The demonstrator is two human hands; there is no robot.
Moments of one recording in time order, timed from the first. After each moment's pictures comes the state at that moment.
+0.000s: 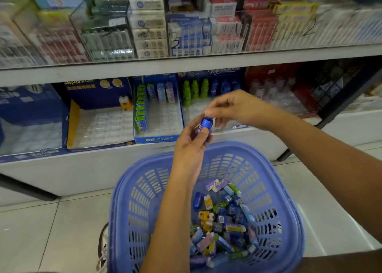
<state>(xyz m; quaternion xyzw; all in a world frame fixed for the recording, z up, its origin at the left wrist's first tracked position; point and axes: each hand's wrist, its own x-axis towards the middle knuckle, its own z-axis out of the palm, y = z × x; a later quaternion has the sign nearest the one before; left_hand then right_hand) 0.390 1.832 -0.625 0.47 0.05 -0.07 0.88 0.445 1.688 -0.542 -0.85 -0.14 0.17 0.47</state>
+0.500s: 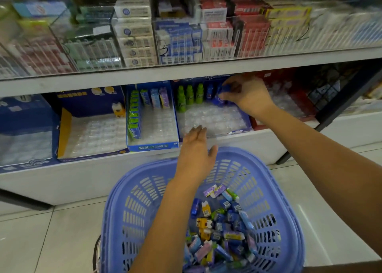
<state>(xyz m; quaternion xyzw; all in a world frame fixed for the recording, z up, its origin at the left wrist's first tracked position) 0.407 1.820 -0.633 0.94 -0.12 -0.02 0.33 0.494 1.656 -0.555 -0.94 -0.03 -0.09 0.33</state>
